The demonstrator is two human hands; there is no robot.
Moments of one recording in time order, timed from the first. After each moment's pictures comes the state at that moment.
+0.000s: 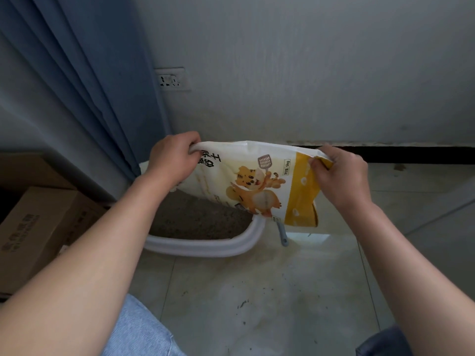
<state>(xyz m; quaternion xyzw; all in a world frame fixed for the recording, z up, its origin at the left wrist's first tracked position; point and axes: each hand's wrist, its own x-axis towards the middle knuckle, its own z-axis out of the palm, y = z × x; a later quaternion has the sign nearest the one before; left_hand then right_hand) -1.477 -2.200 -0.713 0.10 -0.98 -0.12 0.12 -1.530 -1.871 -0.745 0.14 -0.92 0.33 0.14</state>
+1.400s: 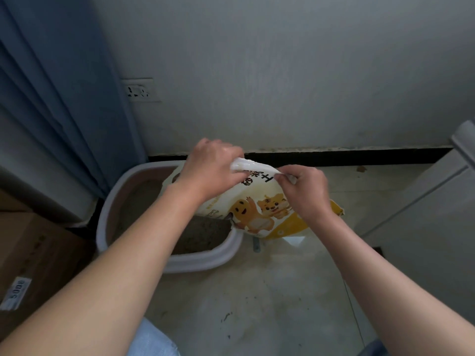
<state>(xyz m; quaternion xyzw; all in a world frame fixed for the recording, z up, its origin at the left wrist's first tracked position) -1.498 -2.102 -0.704 -0.15 -0.97 -0.09 0.18 -1.519 -1.881 -0.761 0.10 -0.92 0.36 0.12</state>
